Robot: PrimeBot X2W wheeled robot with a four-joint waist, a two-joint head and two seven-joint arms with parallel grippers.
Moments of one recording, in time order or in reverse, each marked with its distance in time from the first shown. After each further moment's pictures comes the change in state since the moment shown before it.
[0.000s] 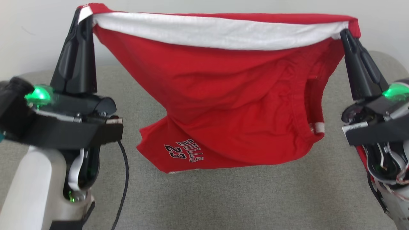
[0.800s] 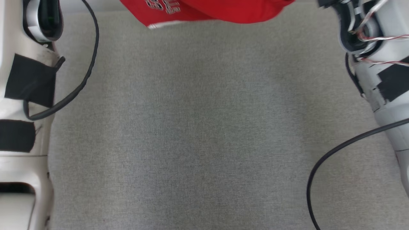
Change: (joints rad) left arm -0.754 -0.055 0.017 0.876 0.005 -0.099 -0.174; right arm -0.792 0.162 0.267 0.764 0.011 0.000 -0.137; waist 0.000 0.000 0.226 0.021
